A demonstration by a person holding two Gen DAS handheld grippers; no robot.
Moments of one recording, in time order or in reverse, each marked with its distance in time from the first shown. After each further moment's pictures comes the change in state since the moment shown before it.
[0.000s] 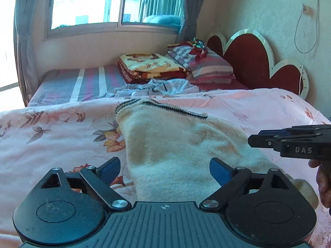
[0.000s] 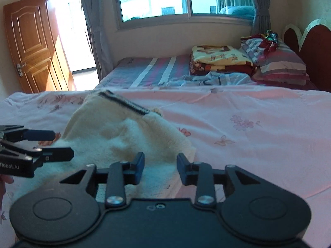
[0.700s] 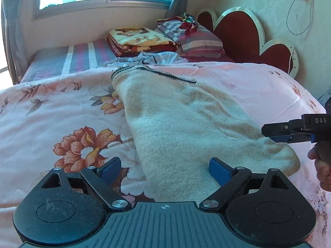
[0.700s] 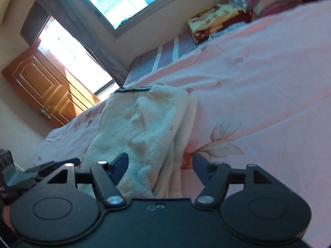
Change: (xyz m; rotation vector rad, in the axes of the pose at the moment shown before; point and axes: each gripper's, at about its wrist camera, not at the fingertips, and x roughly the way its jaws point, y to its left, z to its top) left arm -0.015 0.013 -0.015 -0.004 0.195 -0.101; right arm -0.011 -0.072 -0.043 0.508 0.186 0.285
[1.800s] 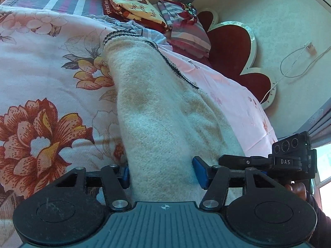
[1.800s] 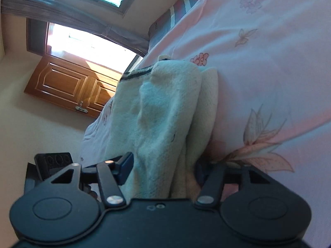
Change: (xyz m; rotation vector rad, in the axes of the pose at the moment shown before) left arm 0.084 0.043 0.019 -0.334 0.107 -0.318; right arm 0.064 -0.010 0.025 0.092 0.210 0.205
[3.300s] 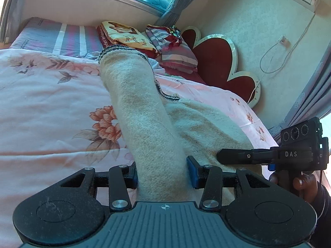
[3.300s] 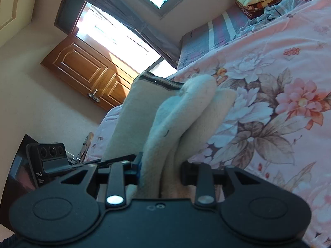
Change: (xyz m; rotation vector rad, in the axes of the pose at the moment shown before) left arm -0.210 0.028 -0.070 0.146 -0.134 0.019; right arm 0.018 0.185 -0.119 -0.192 -0.085 0.027
